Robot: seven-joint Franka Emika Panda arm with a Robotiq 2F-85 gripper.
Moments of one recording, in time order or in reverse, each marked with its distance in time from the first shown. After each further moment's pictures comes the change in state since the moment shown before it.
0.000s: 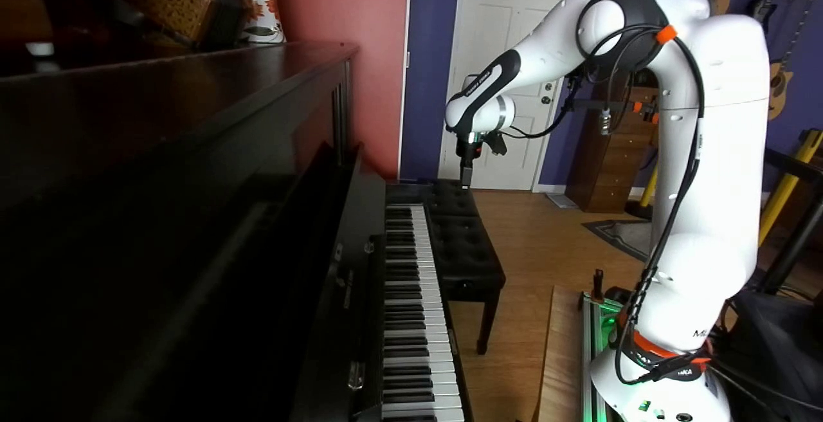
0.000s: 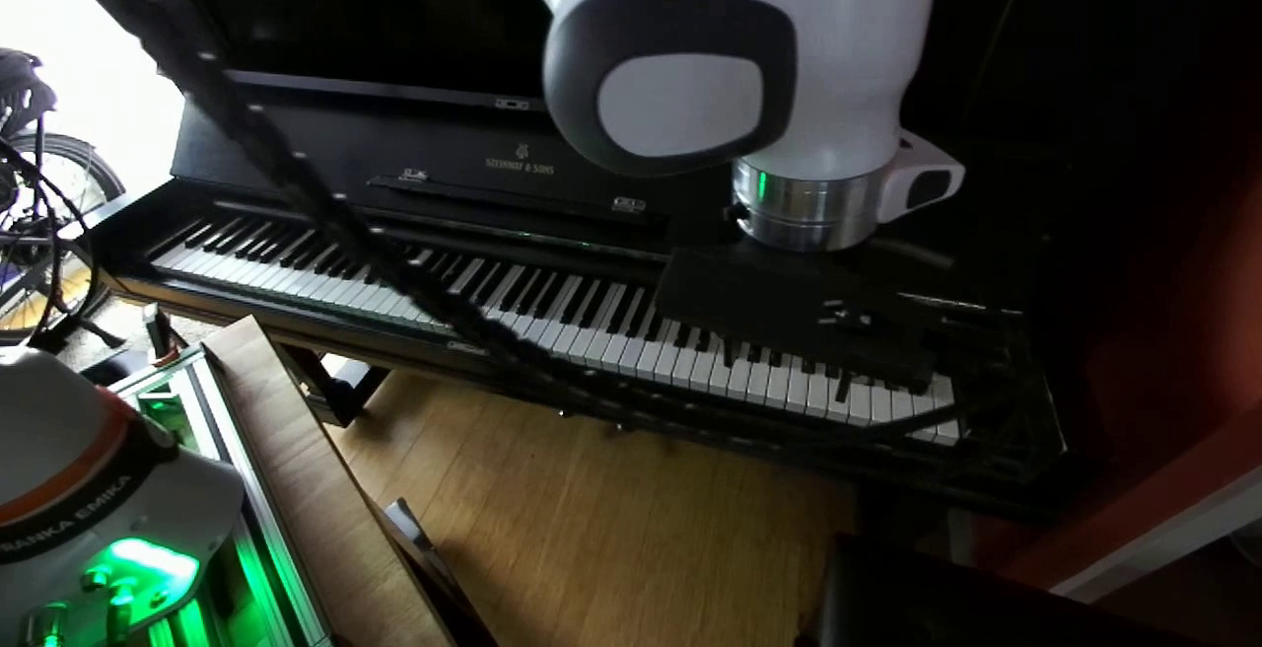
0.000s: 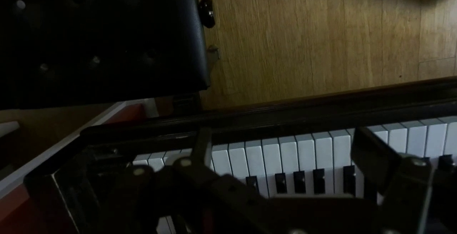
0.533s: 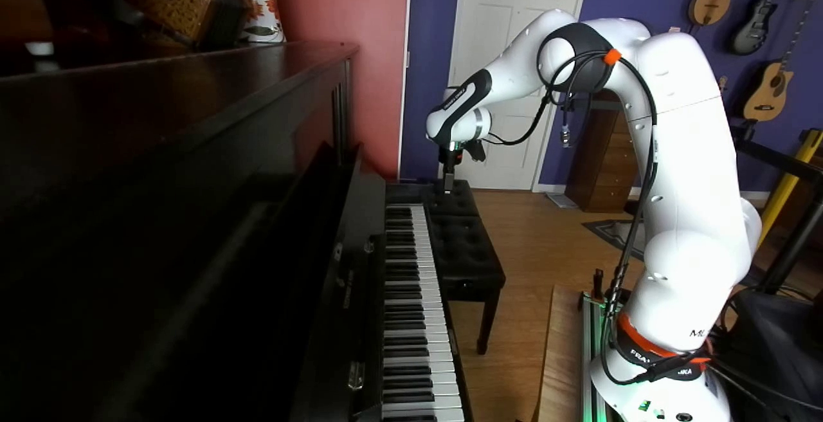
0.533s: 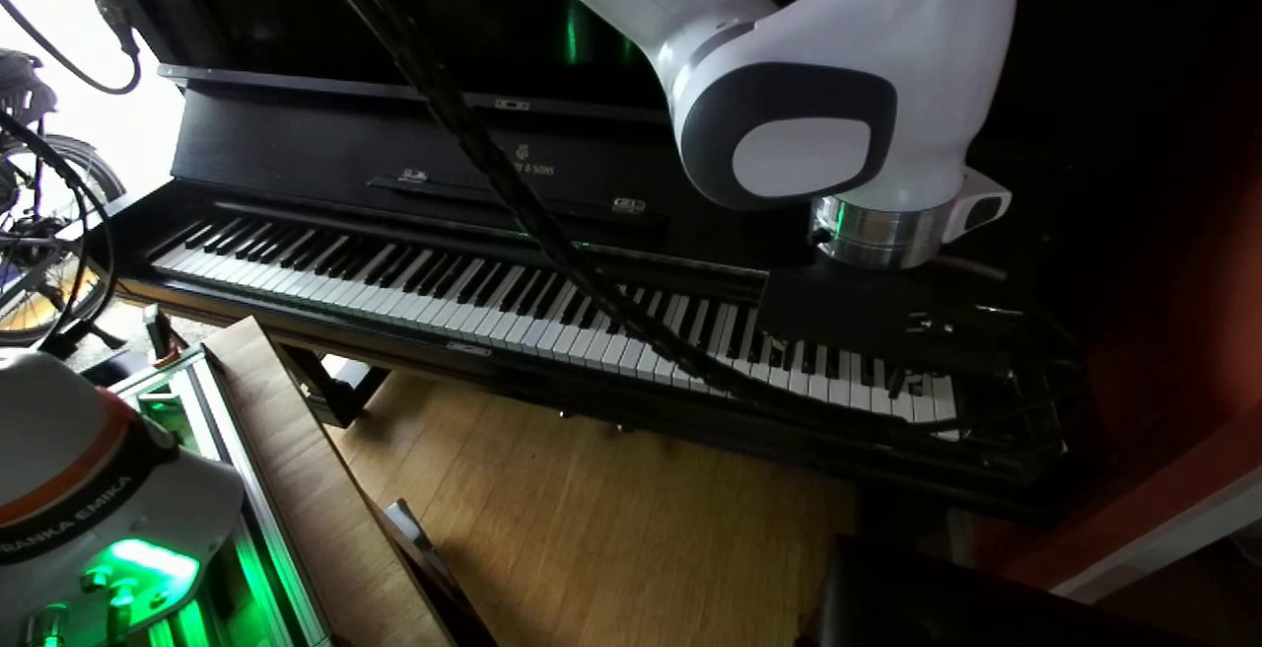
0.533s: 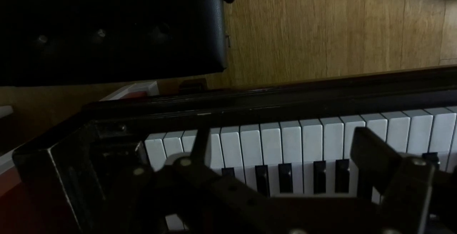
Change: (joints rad) arm -0.077 0.220 0.097 0.236 0.019 -0.012 -0.012
